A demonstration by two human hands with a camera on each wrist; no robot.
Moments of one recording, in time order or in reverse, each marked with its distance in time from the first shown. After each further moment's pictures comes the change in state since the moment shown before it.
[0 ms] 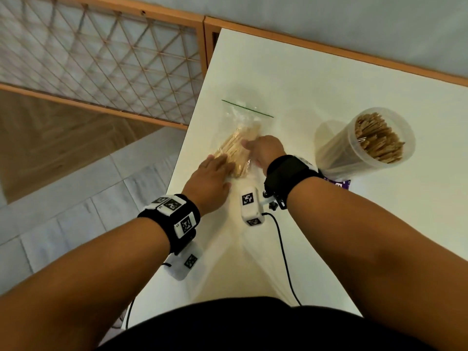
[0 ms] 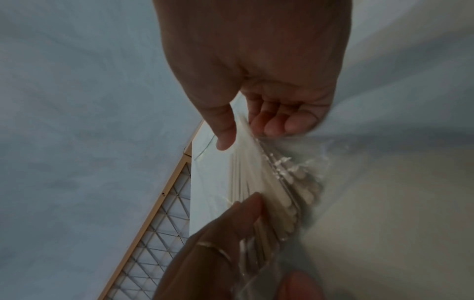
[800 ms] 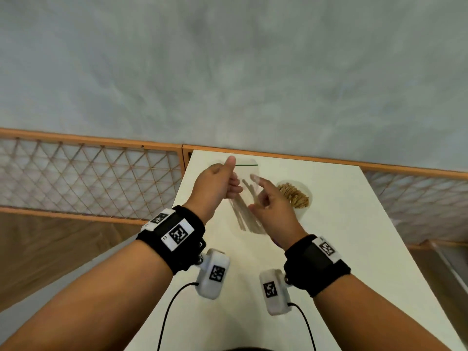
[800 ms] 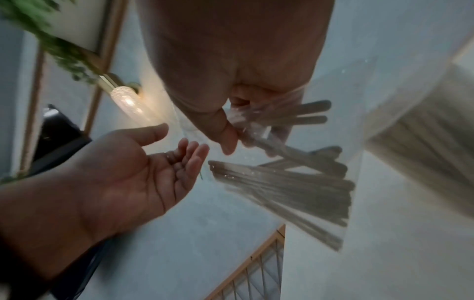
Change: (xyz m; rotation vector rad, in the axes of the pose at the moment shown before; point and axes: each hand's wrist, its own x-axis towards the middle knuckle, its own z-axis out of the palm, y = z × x) left_hand -0.035 0.179 -0.163 -1.208 0.293 -0.070; right_hand -0.209 -0.006 -0.118 0.047 0.234 -0.809
